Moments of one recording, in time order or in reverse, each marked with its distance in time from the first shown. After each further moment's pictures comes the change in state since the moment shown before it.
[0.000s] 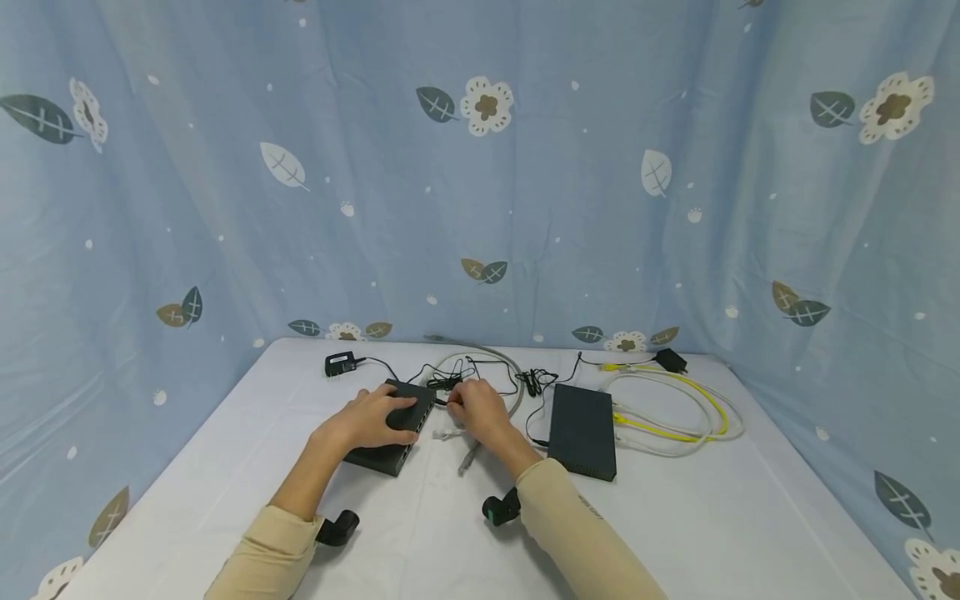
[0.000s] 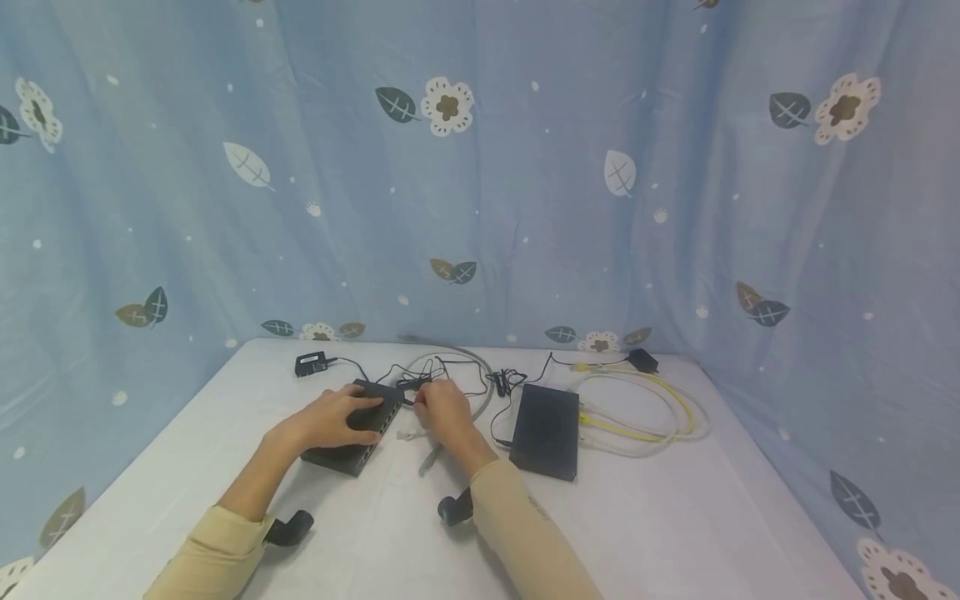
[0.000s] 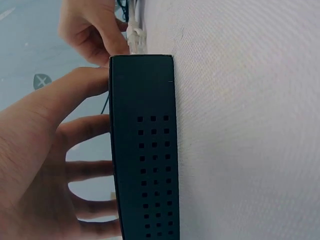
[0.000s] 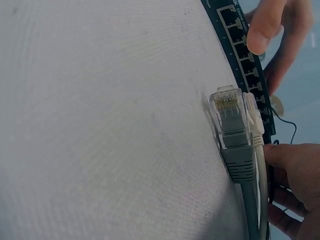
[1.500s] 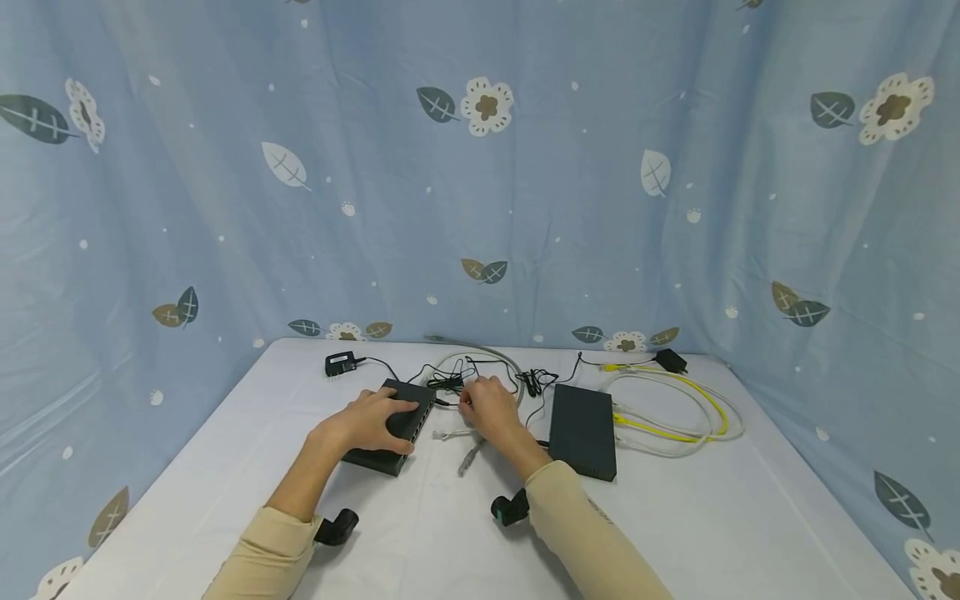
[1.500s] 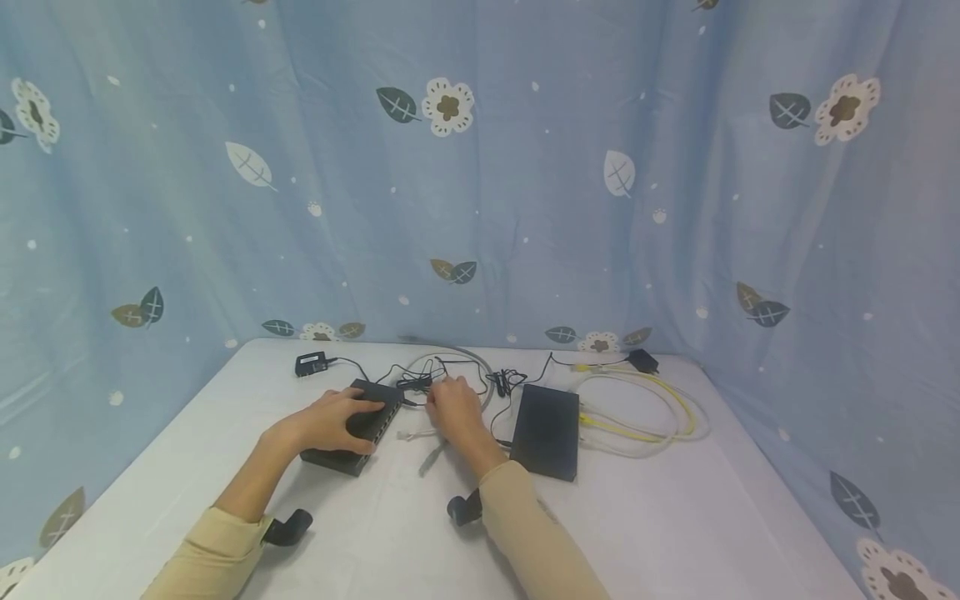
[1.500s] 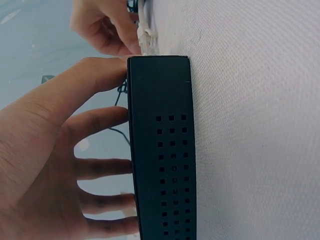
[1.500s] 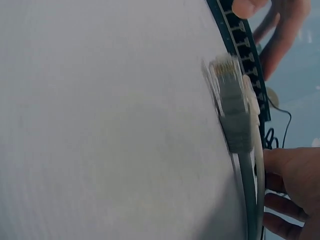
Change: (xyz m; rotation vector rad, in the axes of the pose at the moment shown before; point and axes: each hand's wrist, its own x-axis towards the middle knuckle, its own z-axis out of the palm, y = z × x) left_hand -0.007 0.007 -0.005 -0.043 -0.052 0.015; right_hand -0.005 0.007 -0.006 -0.174 0.074 0.006
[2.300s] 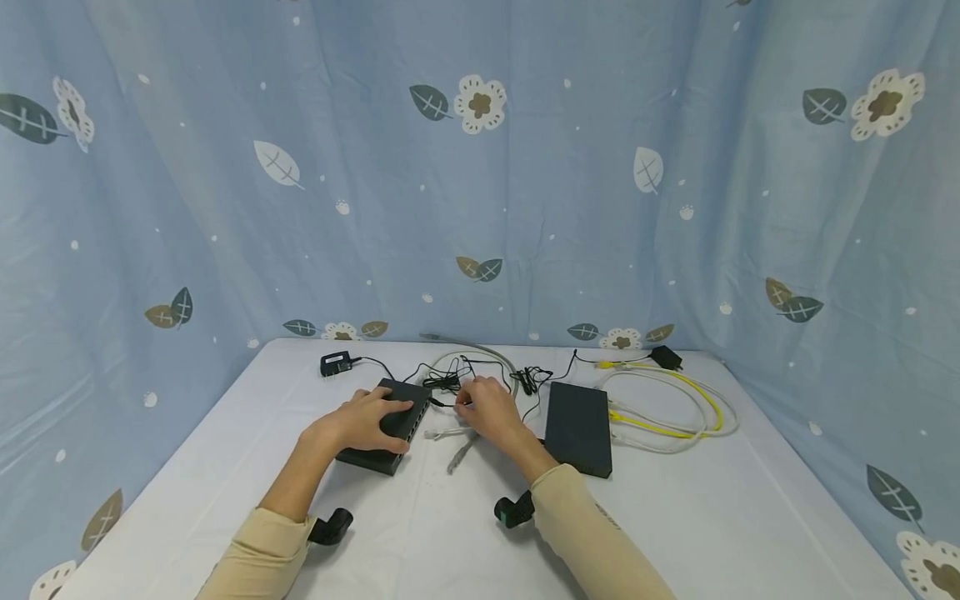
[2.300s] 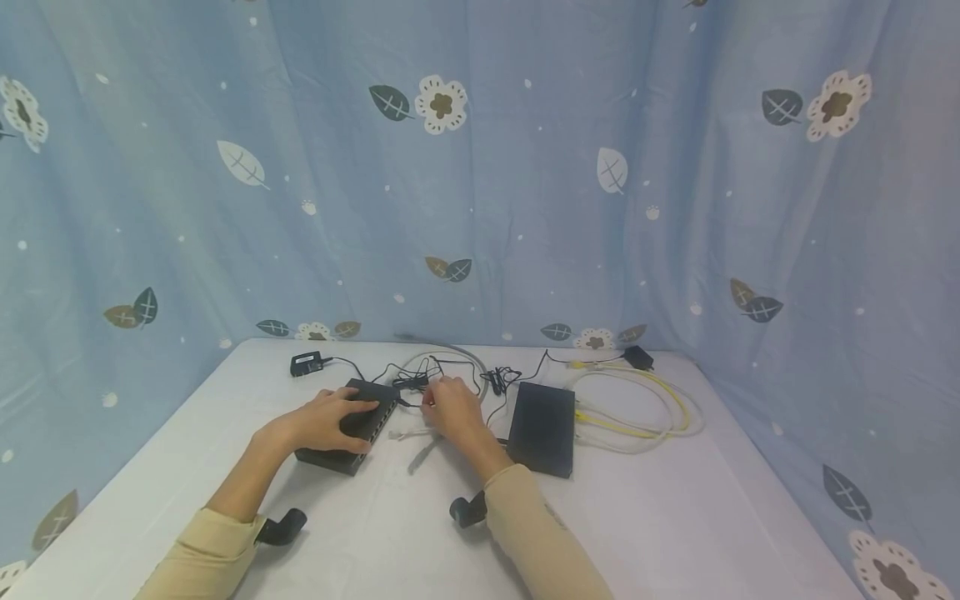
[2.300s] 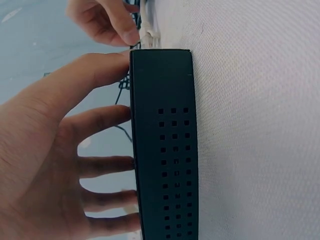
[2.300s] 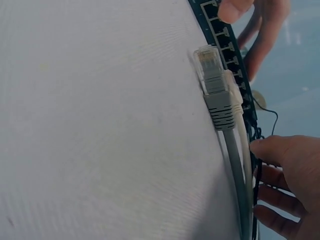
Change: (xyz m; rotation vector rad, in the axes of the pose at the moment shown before) left_hand 0.001 -0.003 -0.001 0.019 -0.027 0.001; right_hand -0.008 0.003 -0.013 0.105 -0.027 -0.036
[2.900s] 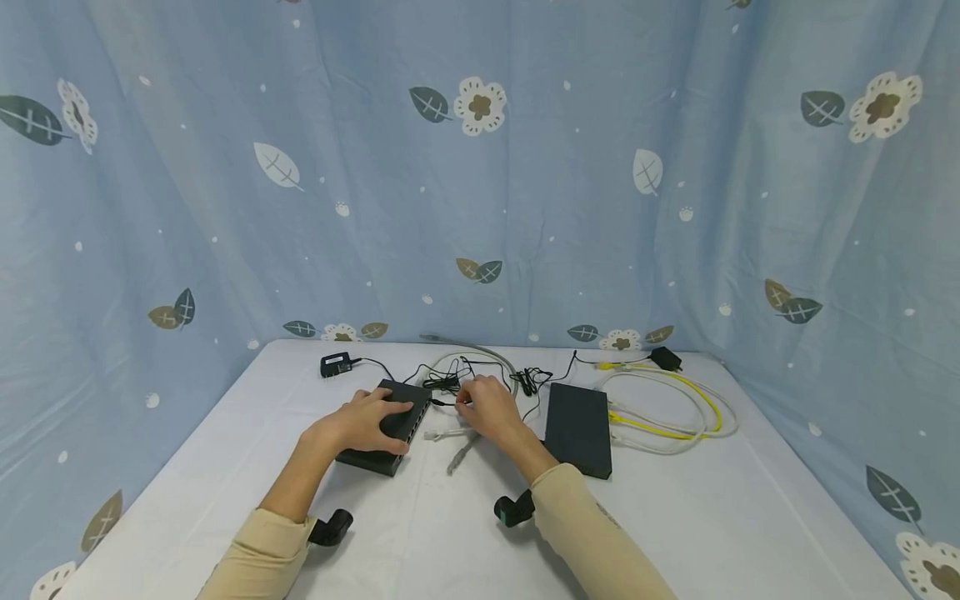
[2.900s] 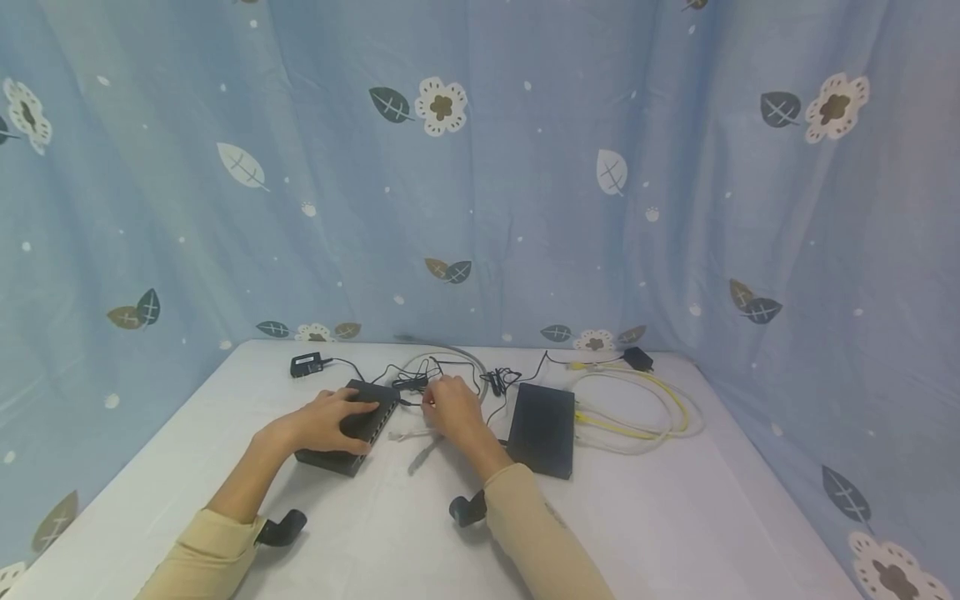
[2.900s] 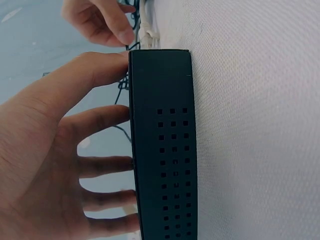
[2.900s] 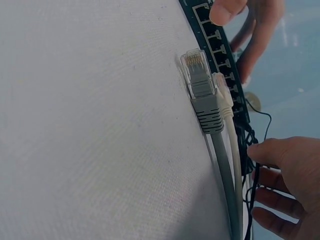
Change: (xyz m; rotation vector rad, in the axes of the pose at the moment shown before) left_hand 0.000 0.001 -0.001 -0.003 -0.004 0.002; right_hand 0.003 -0.002 -0.005 -0.011 -0.010 0.001
